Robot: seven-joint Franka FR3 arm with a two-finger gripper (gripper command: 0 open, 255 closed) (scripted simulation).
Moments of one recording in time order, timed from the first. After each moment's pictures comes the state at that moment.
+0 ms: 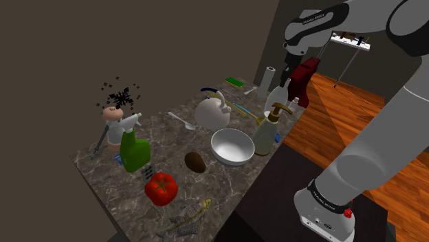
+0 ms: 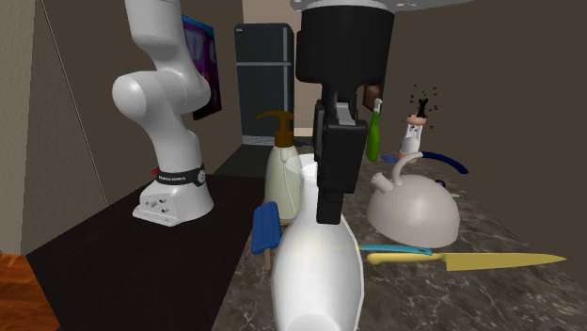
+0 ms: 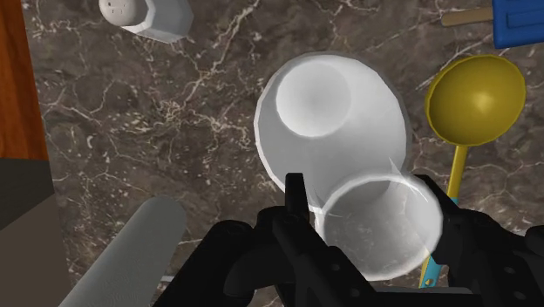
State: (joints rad) arm -0.17 0.02 -0.52 -2.06 -0.03 2.05 -0.81
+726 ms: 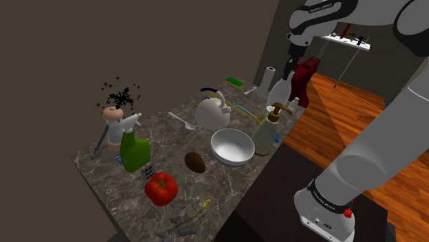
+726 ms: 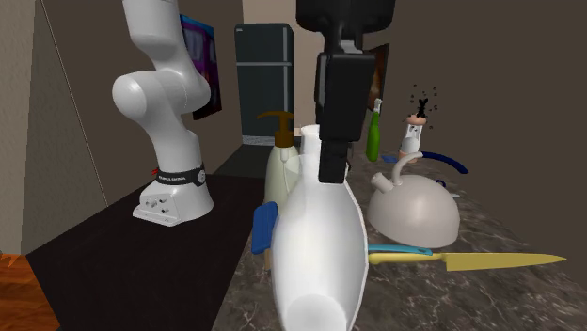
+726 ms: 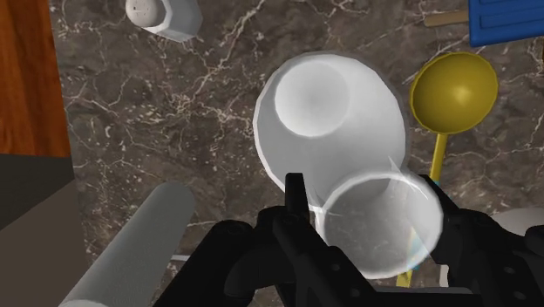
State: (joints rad) arm -0.17 -0.02 -0.52 -1.98 -0.05 1.94 -0.79
